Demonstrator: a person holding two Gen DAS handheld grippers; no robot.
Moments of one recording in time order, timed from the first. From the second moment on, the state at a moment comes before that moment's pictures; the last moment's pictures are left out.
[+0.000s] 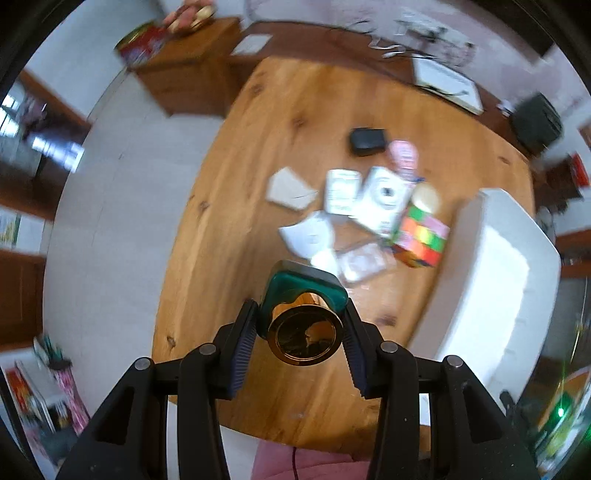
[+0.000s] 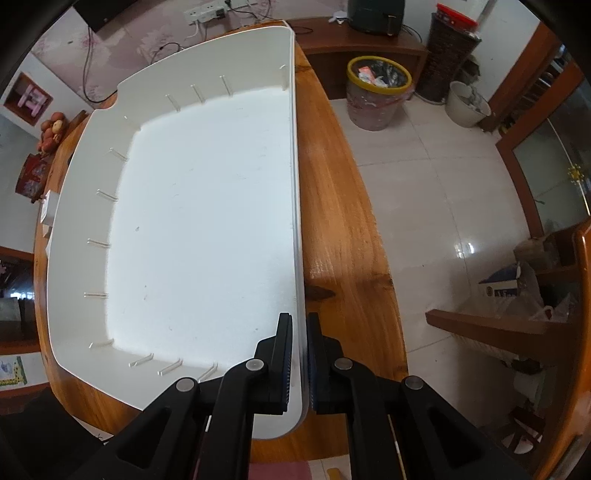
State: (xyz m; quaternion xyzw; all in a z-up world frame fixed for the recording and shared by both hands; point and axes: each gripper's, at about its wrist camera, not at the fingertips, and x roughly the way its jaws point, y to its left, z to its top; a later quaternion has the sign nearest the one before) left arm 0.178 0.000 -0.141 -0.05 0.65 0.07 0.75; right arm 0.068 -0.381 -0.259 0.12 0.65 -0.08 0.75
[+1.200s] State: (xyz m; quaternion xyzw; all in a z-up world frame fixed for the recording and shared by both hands) left arm 0.127 -0.220 -0.227 0.09 0.70 -0.16 0.69; right arm 0.076 -0.384 -0.267 0.10 0.66 -0.03 0.74
